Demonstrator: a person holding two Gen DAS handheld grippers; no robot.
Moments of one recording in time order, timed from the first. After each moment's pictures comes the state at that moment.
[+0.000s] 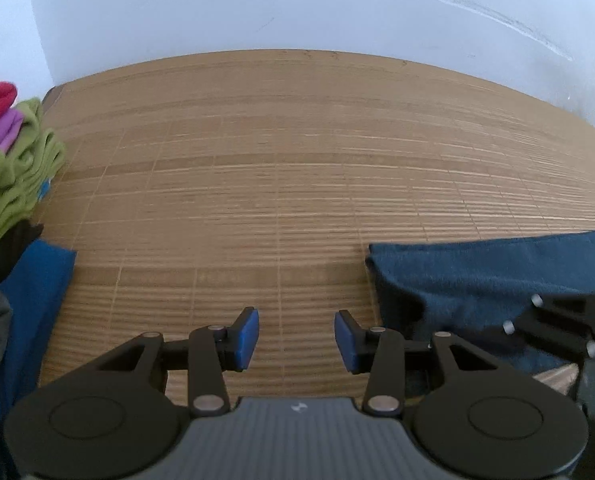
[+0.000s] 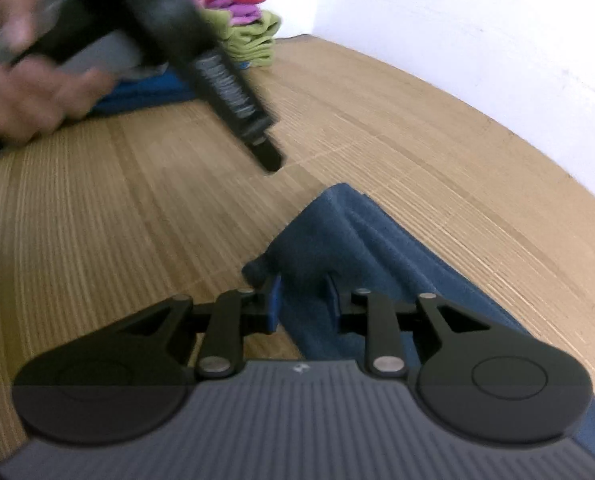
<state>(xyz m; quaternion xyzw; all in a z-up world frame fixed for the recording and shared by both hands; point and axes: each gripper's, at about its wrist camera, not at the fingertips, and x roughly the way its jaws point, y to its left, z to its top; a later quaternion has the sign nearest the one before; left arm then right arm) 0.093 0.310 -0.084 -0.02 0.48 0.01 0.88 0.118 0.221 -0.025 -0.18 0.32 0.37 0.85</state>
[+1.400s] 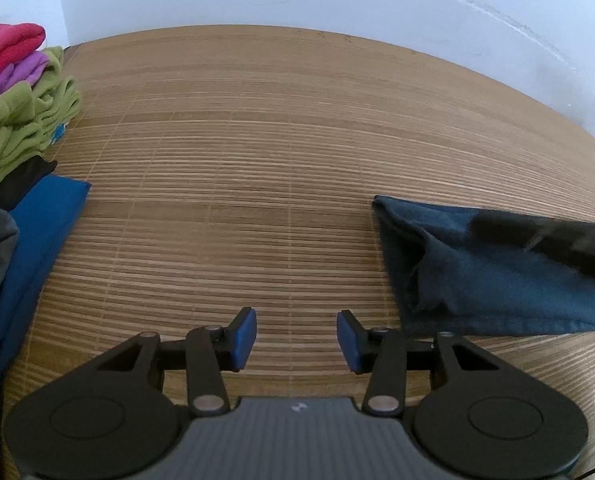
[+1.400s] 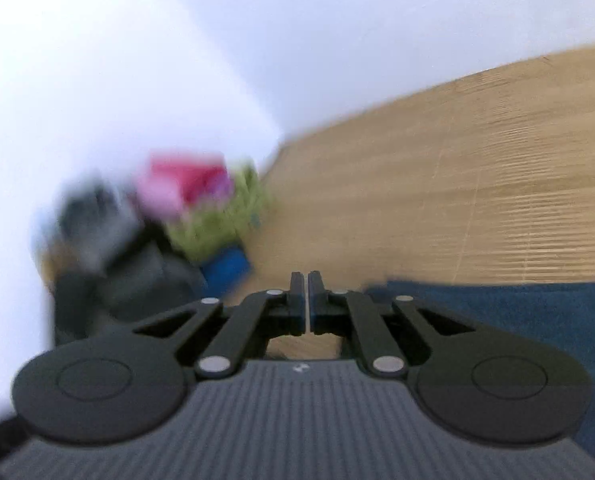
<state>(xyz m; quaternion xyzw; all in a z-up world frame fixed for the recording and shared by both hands) 0.063 0.321 -0.100 -0.06 0.49 0.00 0.87 0.159 0.168 0.017 0.11 0.35 0.37 0.85</state>
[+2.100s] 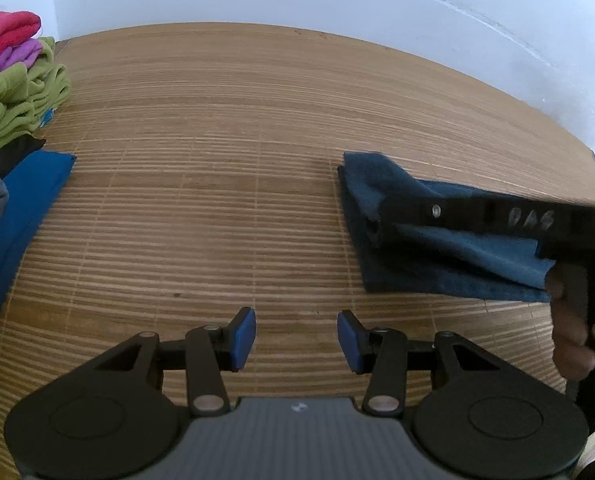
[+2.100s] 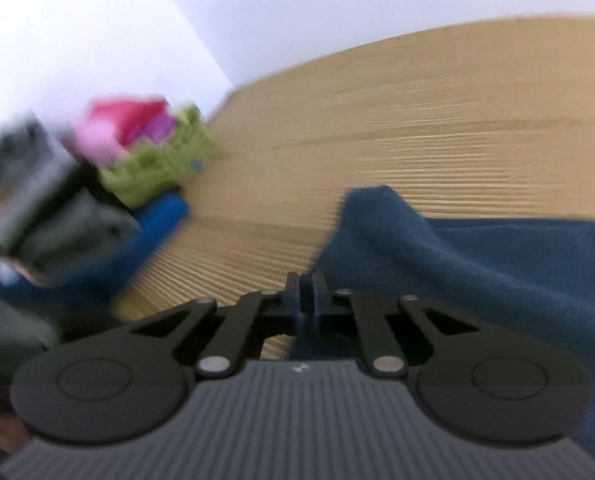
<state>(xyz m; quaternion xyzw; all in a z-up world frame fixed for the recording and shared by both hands) 0.026 0.309 -0.104 -0.07 0.49 -0.03 0.87 0.163 0.183 -0.002 0.17 0.39 0.35 0.83</state>
